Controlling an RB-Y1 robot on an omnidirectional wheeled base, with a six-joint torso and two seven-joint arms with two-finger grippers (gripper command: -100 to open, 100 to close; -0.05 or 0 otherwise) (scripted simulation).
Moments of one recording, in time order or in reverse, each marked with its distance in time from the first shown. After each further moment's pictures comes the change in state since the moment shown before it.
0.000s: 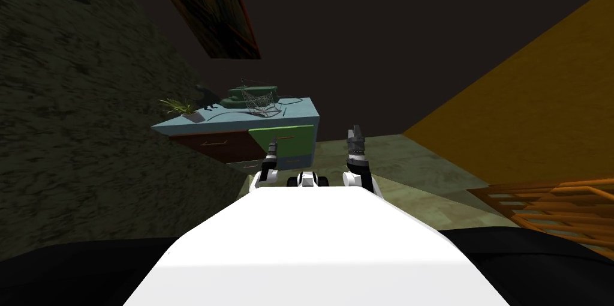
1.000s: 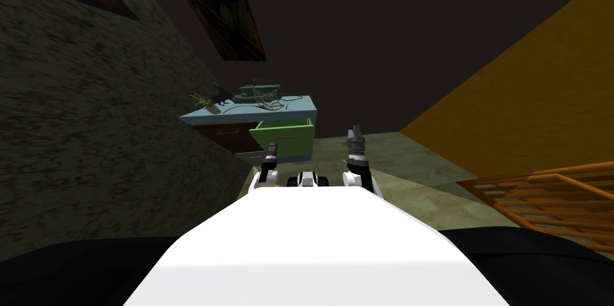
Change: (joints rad) left arm 0.026 0.008 -0.021 -0.042 -0.002 0.008 0.008; right arm -0.001 0.000 0.000 0.000 0.000 0.000 0.000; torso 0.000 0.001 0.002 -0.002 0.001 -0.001
